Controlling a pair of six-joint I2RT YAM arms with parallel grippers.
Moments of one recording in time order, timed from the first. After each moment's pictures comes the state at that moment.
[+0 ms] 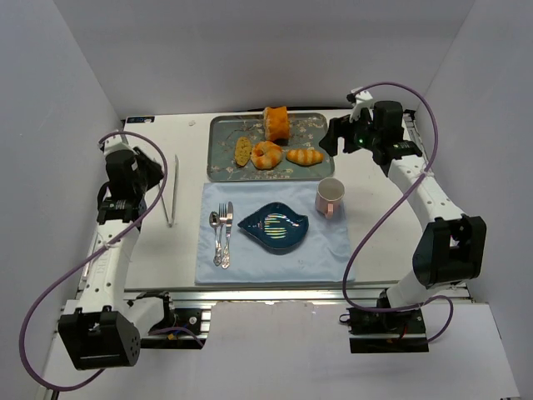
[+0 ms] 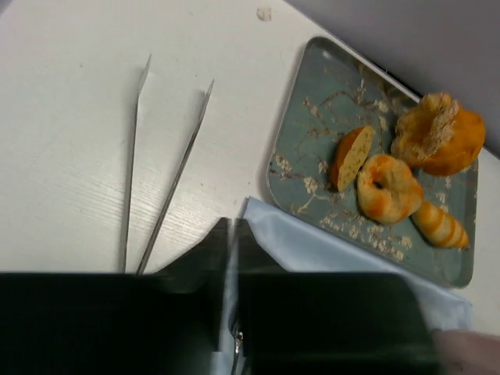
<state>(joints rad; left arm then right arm) 0.06 1.04 0.94 -0.28 -0.11 -0.50 0.19 1.57 1.36 -0.24 -0.42 -0.04</state>
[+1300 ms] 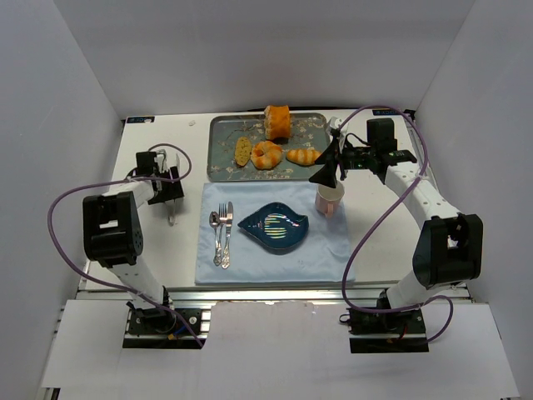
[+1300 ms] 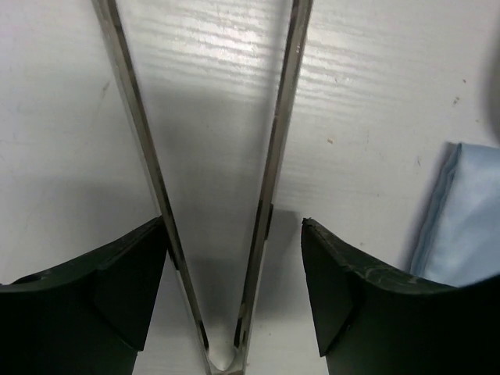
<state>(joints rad) 0.13 1.76 1.01 -0.20 0.09 -0.10 0.19 1.56 1.25 -0.37 -1.04 -0.52</state>
